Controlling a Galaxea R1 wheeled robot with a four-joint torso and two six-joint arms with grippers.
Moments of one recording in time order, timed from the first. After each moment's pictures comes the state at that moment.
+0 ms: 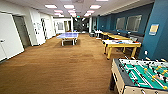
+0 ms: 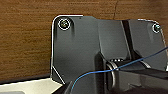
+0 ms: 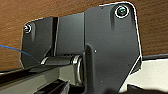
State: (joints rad) left arm 1.49 3.01 -2.76 0.02 -0.02 -0.06; right arm -1.52 3.06 -2.77 -0.03 0.00 0.08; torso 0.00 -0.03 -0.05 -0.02
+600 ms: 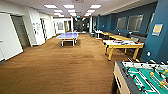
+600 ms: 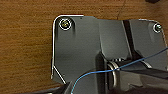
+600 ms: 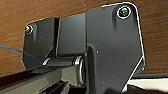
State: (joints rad) left arm 1.49 3.01 -2.76 0.02 -0.02 -0.06; right arm -1.51 3.07 -2.77 -0.03 0.00 0.08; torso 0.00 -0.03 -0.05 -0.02
